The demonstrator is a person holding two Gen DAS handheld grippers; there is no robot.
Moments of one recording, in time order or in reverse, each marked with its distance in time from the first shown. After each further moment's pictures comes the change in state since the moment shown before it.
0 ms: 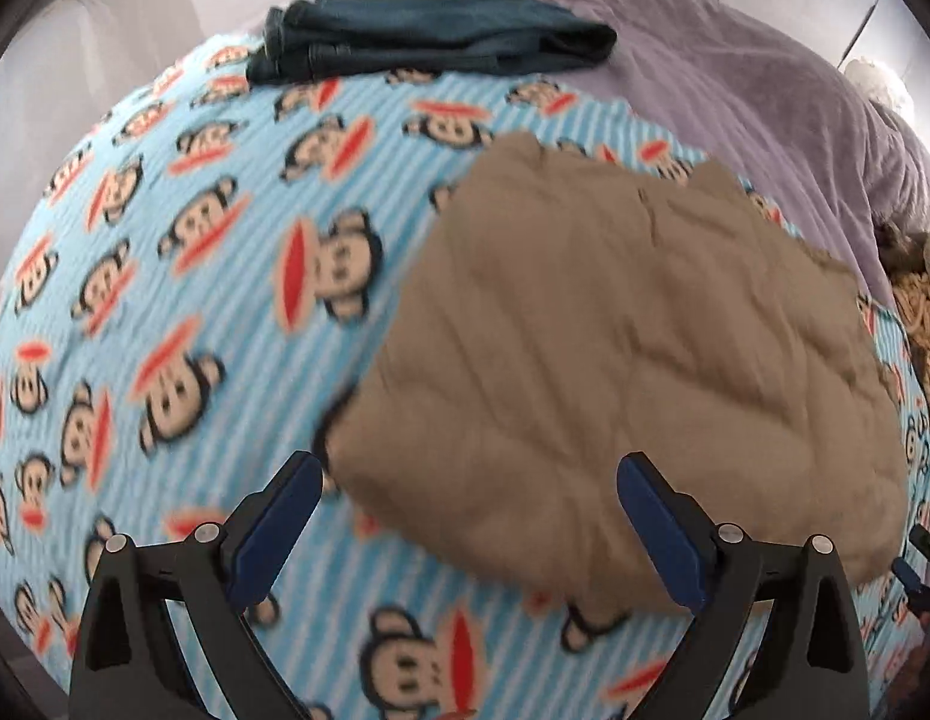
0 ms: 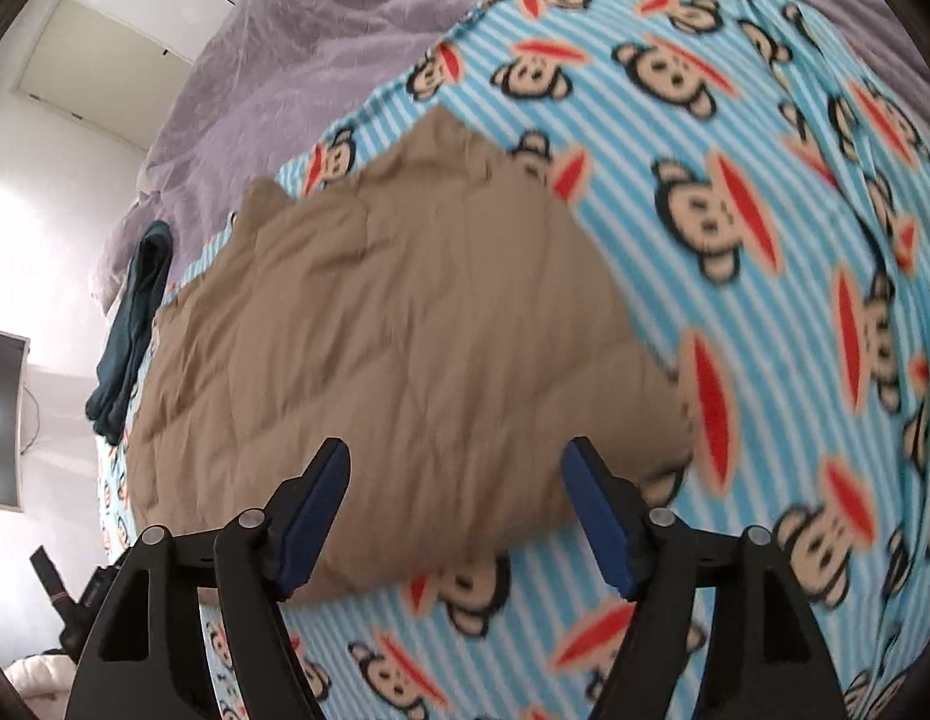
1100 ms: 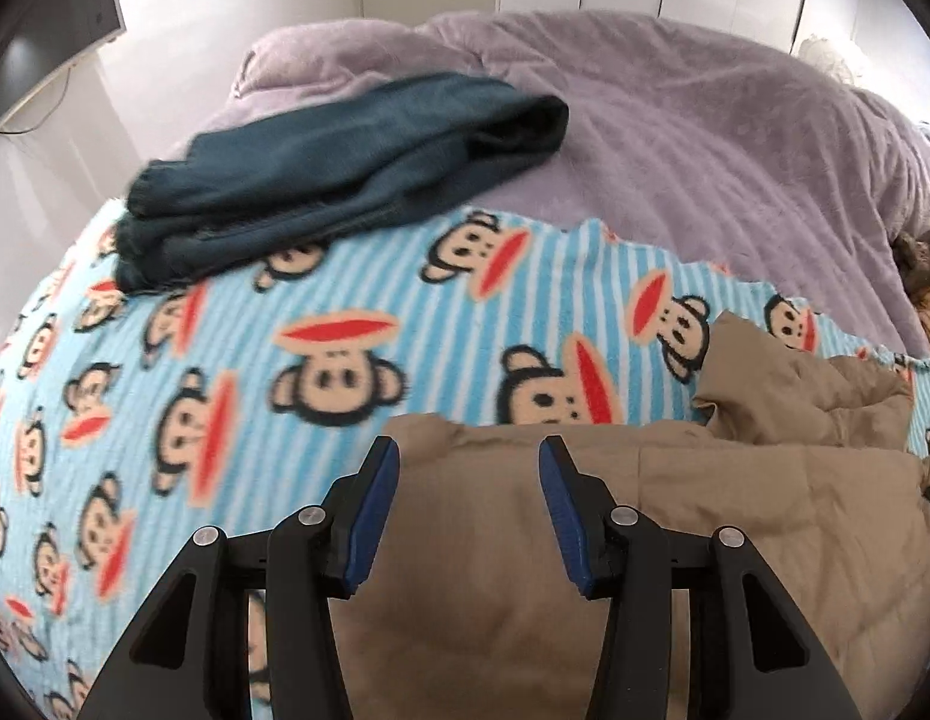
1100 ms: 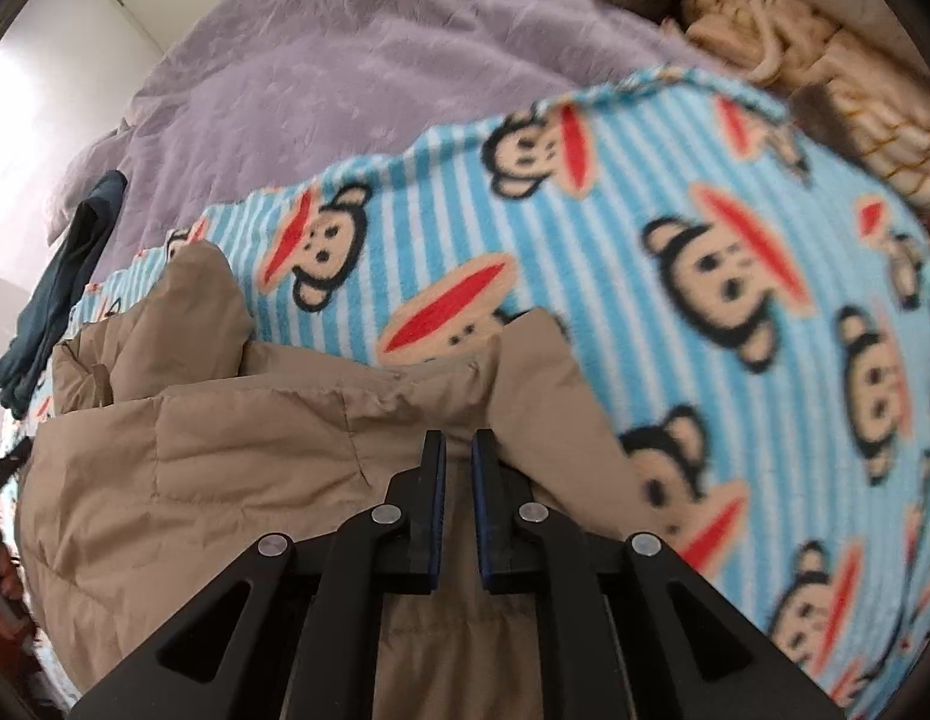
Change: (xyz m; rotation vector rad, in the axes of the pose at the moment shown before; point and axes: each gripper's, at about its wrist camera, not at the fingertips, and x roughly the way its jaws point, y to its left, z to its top) left arm 0.063 -0.050 0.152 0.183 -0.194 0.024; right arm 0.101 0.054 0.140 -0.325 -0.059 -0.169
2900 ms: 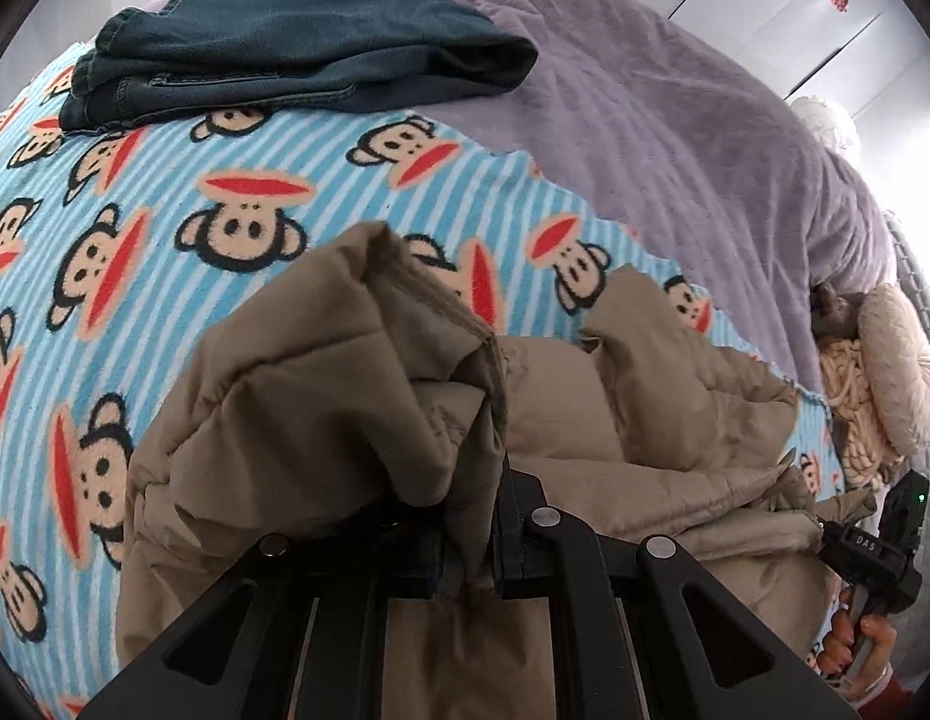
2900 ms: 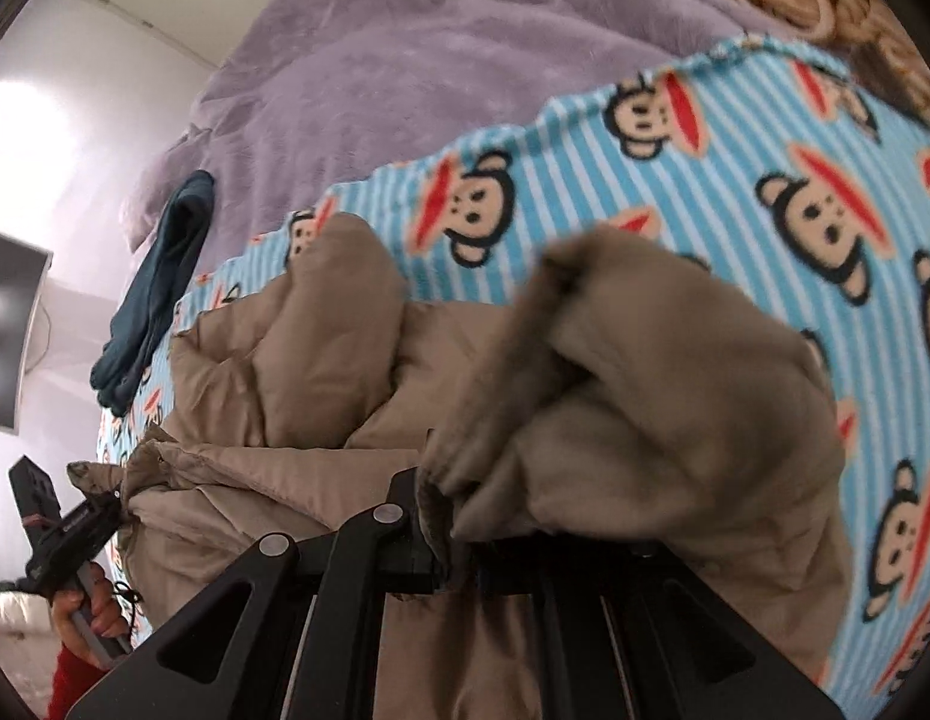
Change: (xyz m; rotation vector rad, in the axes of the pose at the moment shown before) left arm -0.002 -0.008 -0.020 -0.224 0.179 -0.287; right arm -0.011 0.032 -0.007 0.091 0.110 0.269
